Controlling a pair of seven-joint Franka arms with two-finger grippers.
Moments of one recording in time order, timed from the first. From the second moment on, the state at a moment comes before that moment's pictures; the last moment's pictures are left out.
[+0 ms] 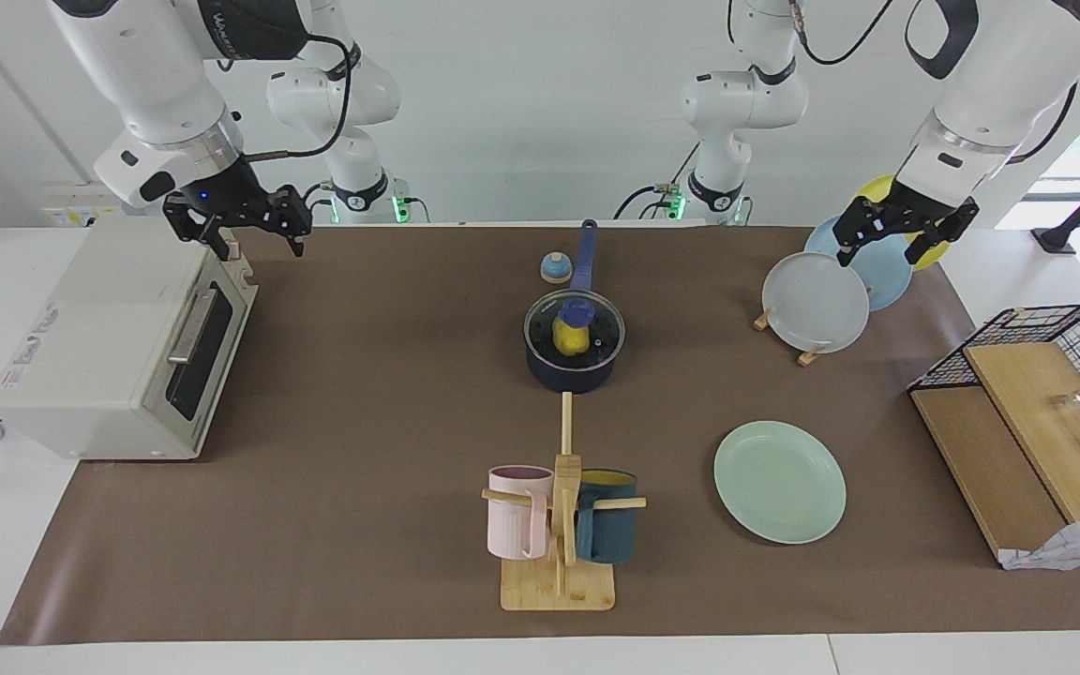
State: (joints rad) left arm -0.09 -0.01 0.01 -1.59 0.01 1.56 -0.02; right arm 0.09 0.02 0.01 -1.55 0.02 1.49 0.01
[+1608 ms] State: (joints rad) left arm -0.09 -0.01 0.01 -1.59 0.01 1.56 -0.02; right arm 0.73 0.35 0.01 -1.63 -0.03 2.07 0.52
